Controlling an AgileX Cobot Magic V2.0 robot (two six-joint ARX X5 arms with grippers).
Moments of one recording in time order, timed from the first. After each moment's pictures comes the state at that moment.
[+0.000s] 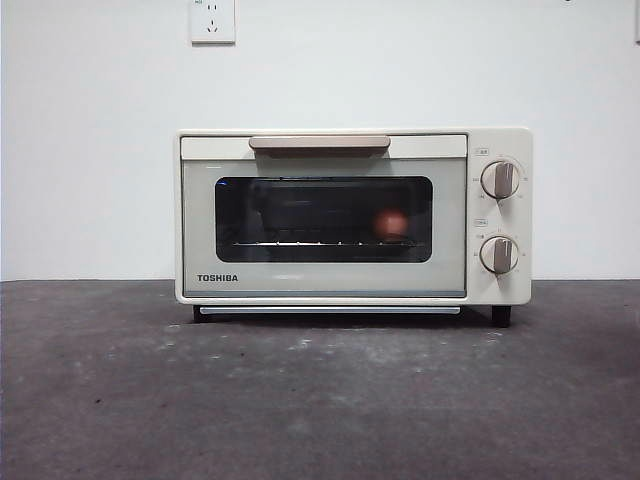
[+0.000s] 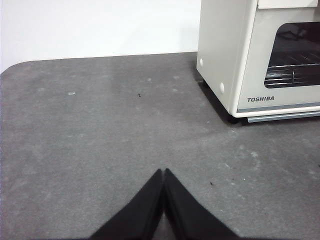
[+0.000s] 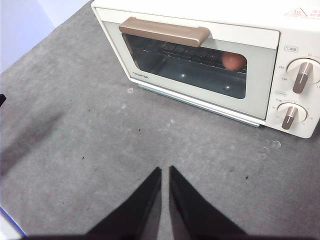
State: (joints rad) left arm 0.07 0.01 0.03 -0.17 0.20 0.06; right arm 0.50 0.71 0.86 -0.63 -0.21 0.21
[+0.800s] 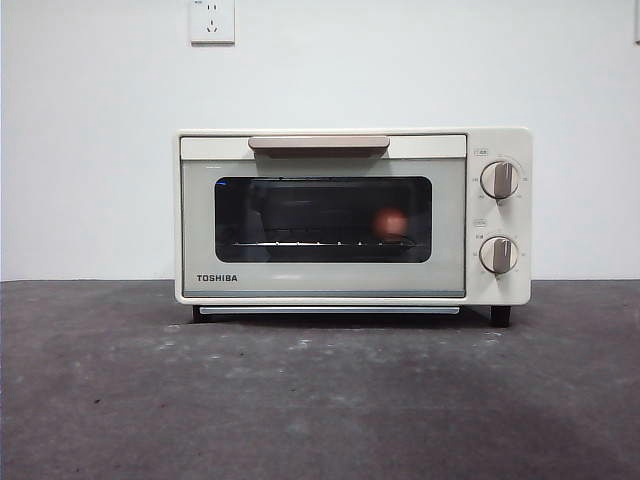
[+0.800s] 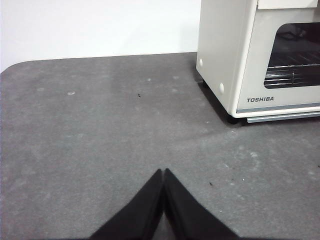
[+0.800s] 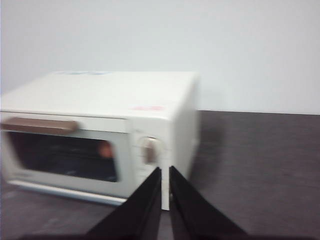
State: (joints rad) left arm 0.07 0.01 0.03 -0.17 0.20 0.06; right arm 0.01 0.34 0.45 -0.15 -0.27 0.10
